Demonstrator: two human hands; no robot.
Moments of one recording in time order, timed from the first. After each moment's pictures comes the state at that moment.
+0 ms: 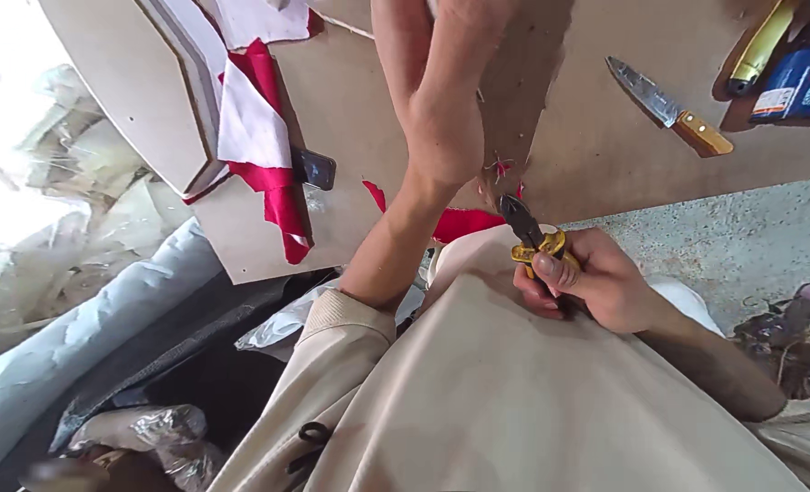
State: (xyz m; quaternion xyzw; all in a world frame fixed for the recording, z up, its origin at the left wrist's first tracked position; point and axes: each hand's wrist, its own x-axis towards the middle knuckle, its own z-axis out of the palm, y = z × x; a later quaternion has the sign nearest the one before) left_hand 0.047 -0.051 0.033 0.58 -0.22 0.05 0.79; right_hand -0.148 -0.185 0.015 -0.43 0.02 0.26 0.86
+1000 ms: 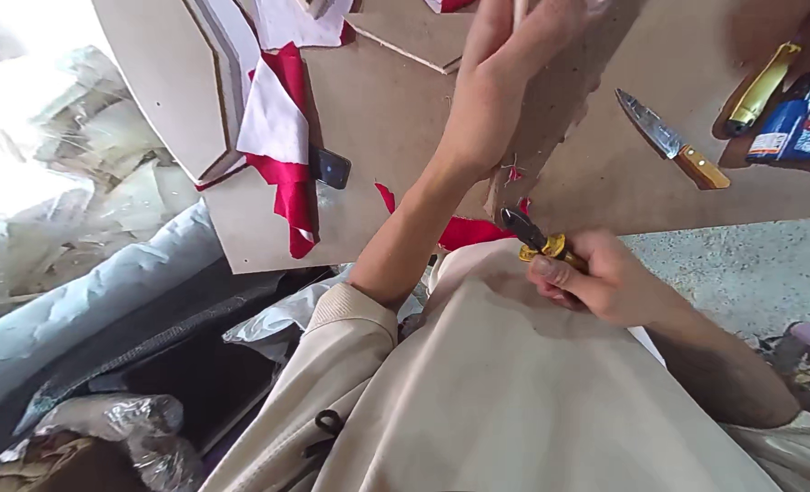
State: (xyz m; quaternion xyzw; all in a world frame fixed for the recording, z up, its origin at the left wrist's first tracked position) left_hand 0.062 -0.056 0.034 0.51 -0.14 -0.22 0.82; right_hand -0.126 -0.197 0.015 -0.63 -0.03 0.28 0.73
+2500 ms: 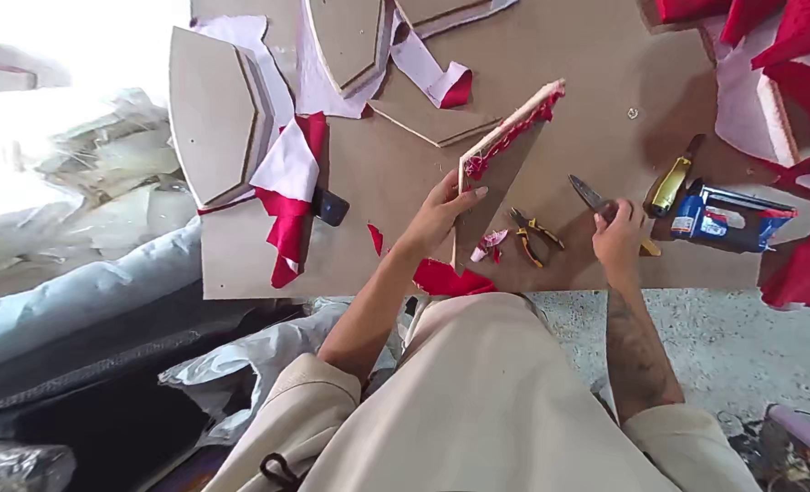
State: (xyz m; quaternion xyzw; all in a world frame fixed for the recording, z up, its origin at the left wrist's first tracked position) left_hand 0.027 -0.005 -0.046 0.59 -0.05 -0.33 0.73; right_hand -0.088 -0.372 -0.174 -0.95 0.23 -0.04 0.19
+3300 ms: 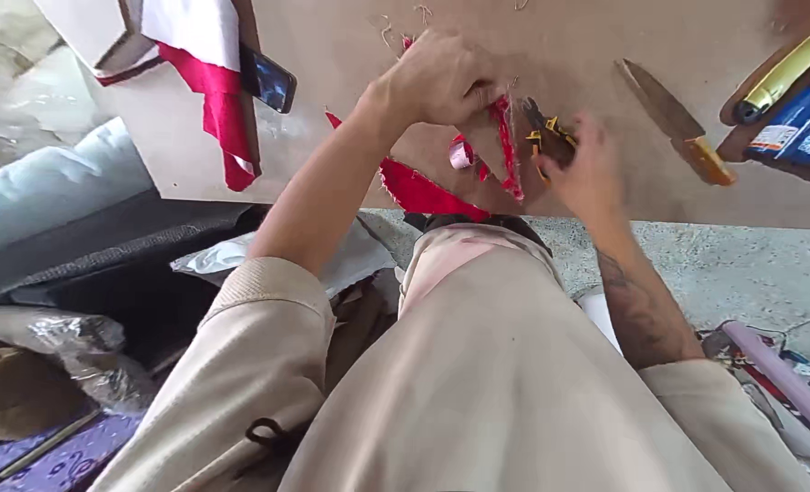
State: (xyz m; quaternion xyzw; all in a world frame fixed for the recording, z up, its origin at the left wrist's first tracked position) left_hand 0.084 -0.027 -0.124 0.83 -0.48 -0.25 0.10; right_hand -0.097 -0.286 -0.141 -0.94 0.10 0.16 0.29
